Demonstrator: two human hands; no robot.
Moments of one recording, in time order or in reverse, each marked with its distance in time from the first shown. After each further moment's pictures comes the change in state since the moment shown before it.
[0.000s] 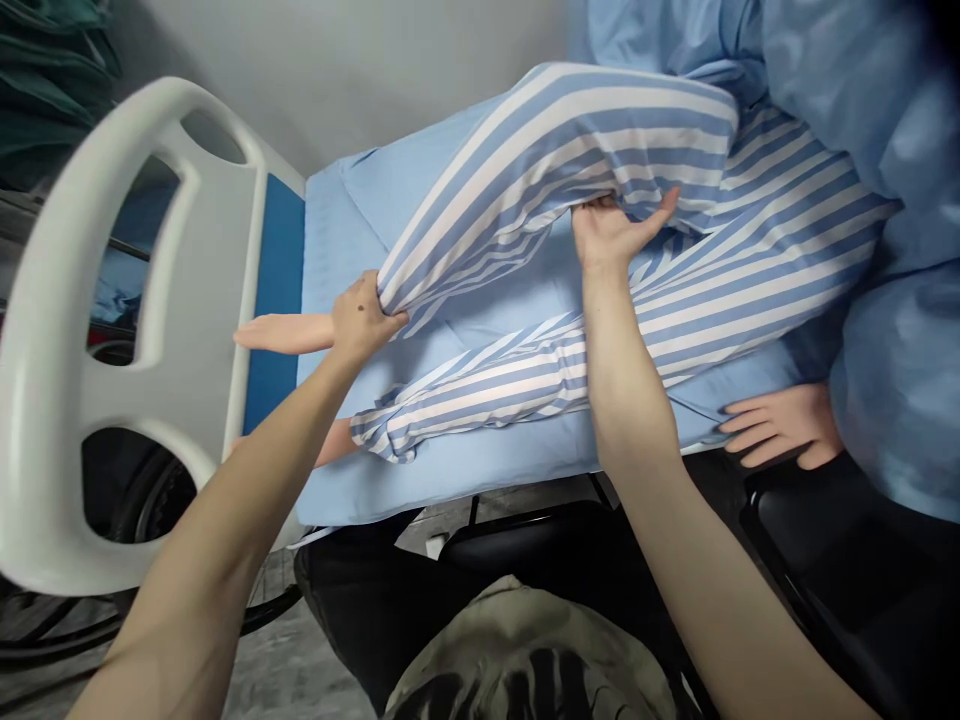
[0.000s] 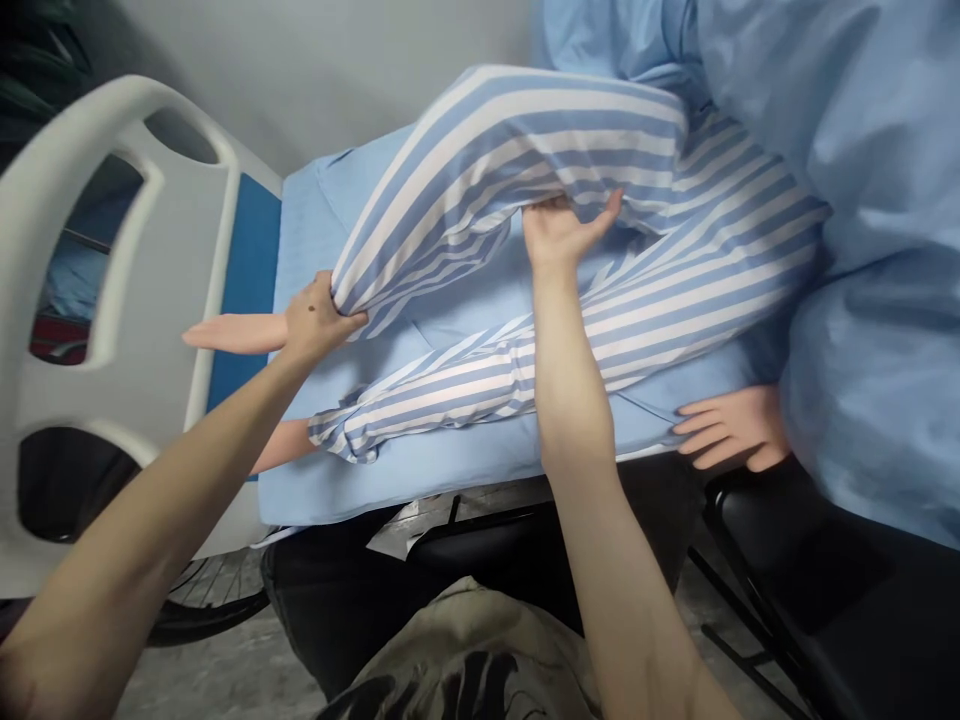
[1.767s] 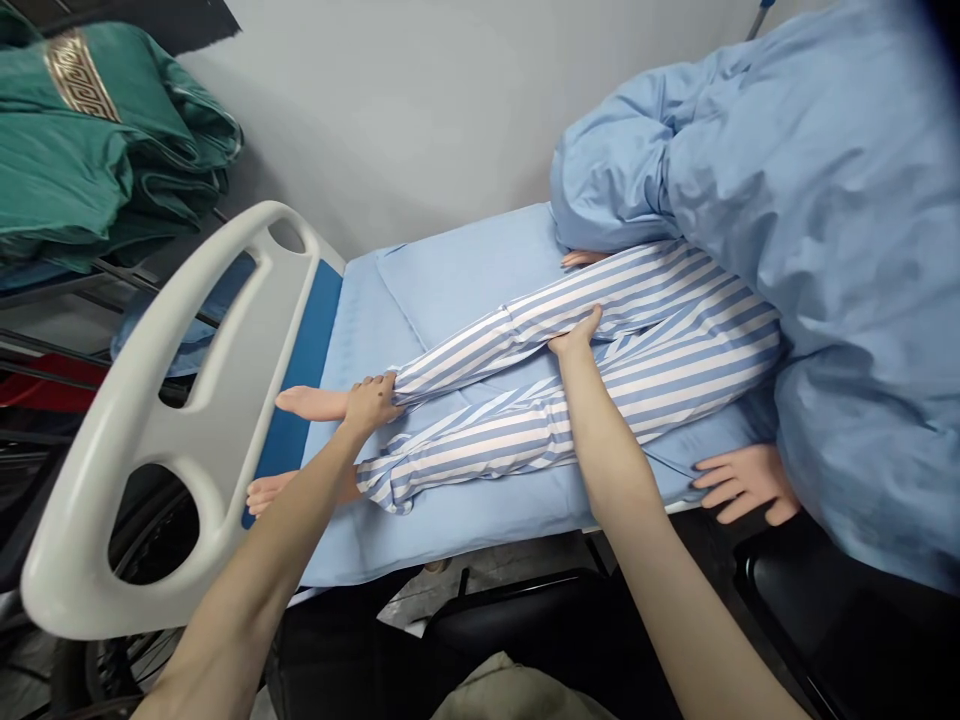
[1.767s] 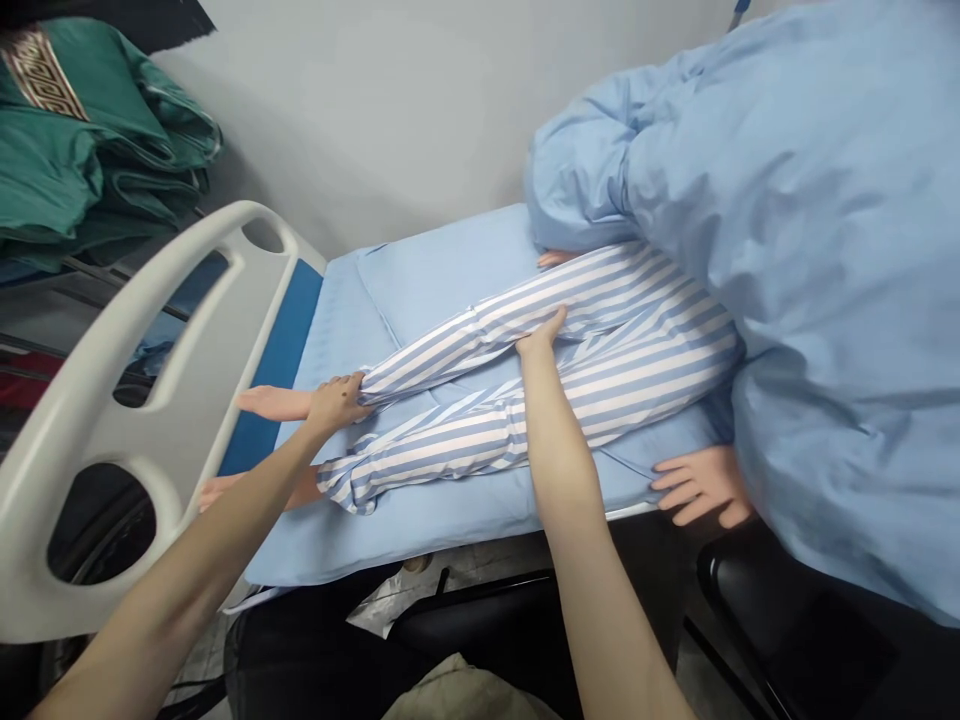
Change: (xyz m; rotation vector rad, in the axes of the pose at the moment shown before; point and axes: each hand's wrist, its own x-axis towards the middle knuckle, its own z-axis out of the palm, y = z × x) left_hand -0.029 -0.044 0.016 0.058 -0.217 0.050; right_hand 0.026 -0.002 -0.062 -0.765 0.238 -0.183
